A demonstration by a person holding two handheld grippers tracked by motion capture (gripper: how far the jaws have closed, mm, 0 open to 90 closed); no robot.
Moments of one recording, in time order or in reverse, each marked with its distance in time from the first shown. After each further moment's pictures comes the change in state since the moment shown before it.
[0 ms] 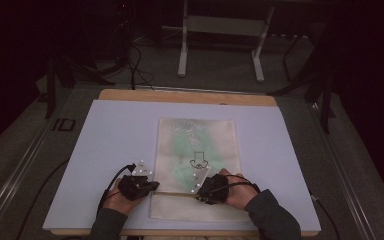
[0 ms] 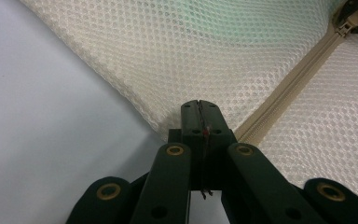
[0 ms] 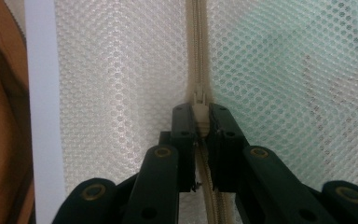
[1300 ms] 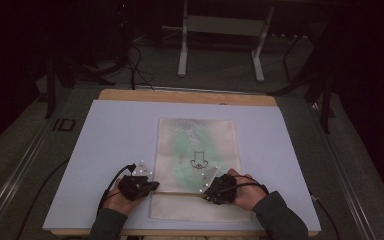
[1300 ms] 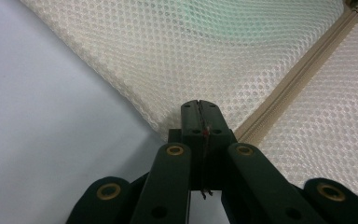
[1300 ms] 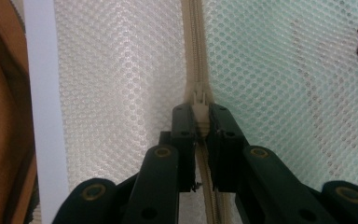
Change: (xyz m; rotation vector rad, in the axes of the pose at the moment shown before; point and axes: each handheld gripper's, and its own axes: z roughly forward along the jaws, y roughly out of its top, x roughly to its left) left arm -0.001 0.000 0.000 0.002 0.005 0.002; right arm -0.002 -0.019 -0.011 -0.003 -0.012 0.019
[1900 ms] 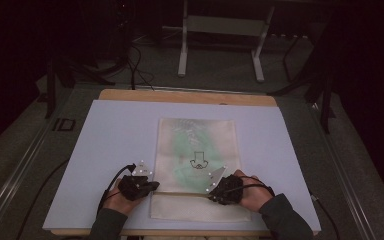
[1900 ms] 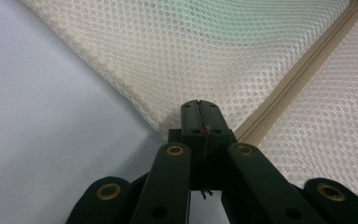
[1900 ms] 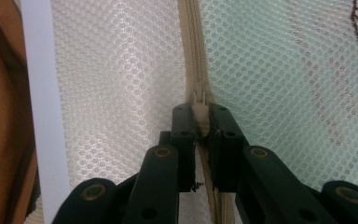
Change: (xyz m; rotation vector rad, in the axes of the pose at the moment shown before) left arm 0.000 0.000 0.000 -0.001 -0.001 0.000; right arm -0.002 -0.017 -0.005 -0.014 -0.001 0.036
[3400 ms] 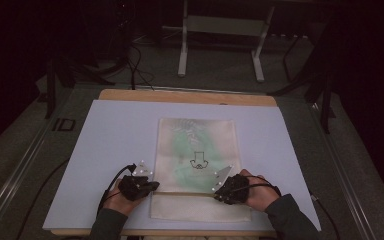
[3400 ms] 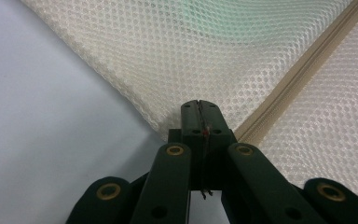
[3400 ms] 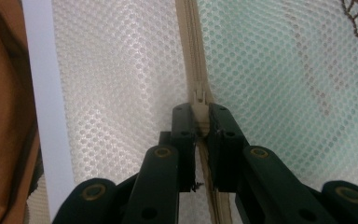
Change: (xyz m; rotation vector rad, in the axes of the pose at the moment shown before) left arm -0.001 0.001 0.000 0.003 0.007 0.002; right arm -0.003 -0.011 -0.010 0.018 -0.004 0.010
